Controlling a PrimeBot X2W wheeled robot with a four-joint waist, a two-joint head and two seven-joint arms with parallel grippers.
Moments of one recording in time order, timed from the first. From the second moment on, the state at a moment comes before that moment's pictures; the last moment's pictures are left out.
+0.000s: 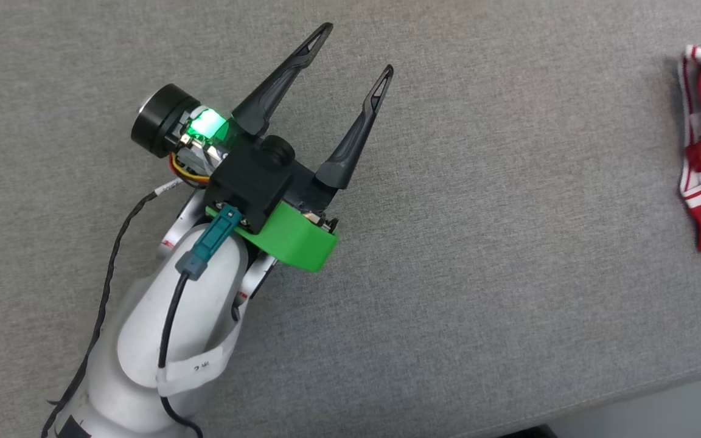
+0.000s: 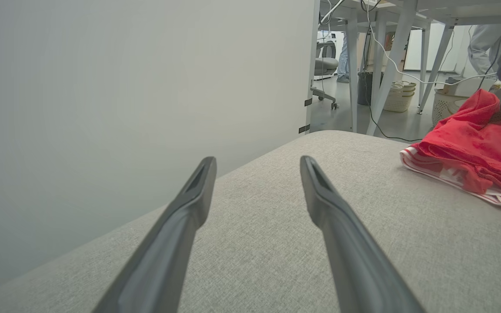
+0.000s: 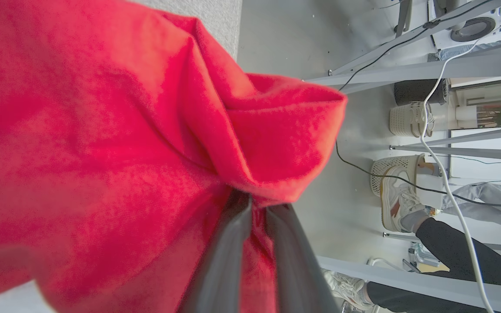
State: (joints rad) left arm -0.63 0.22 -0.46 0.02 -0.11 -0.13 -0.24; right arm -0.69 -0.91 0.30 0.55 0.22 0.13 0.22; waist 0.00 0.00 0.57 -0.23
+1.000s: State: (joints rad) left arm -0.45 0.22 -0.36 0.06 -0.22 -0.05 -0.26; right arm -0.89 -0.75 0.27 0.79 0.16 0.13 -0.02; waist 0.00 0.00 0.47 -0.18
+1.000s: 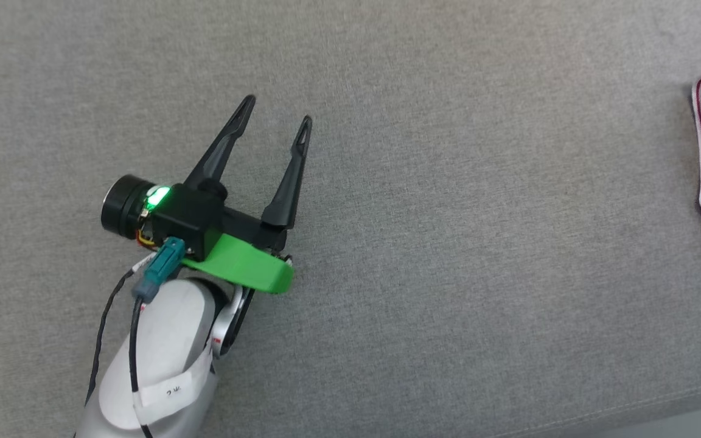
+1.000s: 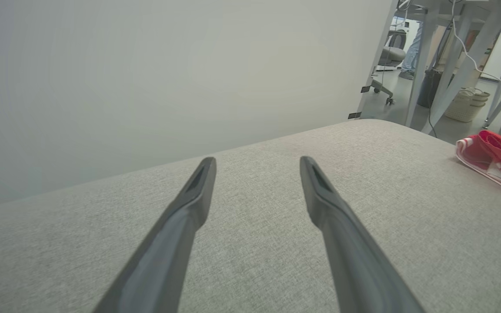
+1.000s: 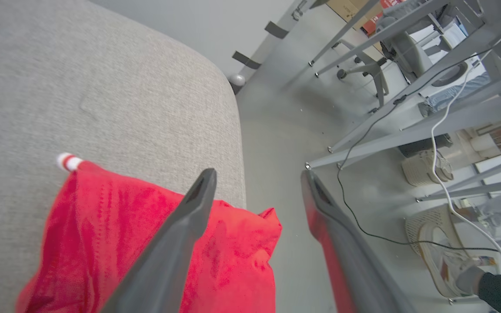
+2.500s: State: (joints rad) left arm -0.03 0.06 -0.09 0.13 -0.22 -0.12 -0.26; right arm 0.01 -0.15 -0.01 0.04 0.22 0.13 -0.18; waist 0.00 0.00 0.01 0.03
